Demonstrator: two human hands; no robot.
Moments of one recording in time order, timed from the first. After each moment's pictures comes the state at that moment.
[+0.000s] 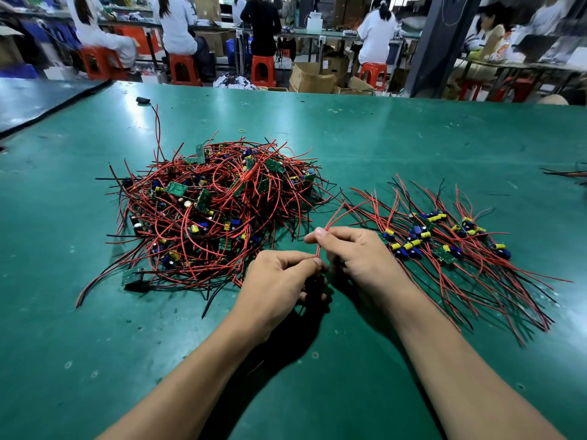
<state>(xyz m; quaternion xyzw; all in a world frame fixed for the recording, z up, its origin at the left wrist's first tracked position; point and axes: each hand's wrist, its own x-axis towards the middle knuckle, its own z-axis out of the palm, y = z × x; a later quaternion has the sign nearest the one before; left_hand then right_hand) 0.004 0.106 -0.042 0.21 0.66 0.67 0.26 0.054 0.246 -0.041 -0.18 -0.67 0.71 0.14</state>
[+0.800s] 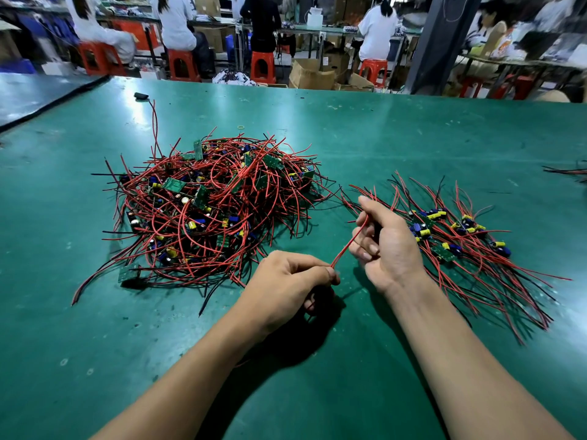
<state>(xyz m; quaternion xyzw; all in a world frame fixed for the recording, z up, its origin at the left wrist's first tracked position) 0.008 0.104 -0.038 0.27 0.68 0.62 0.30 0.047 0.265 -0.021 -0.27 -0.42 0.83 0.27</state>
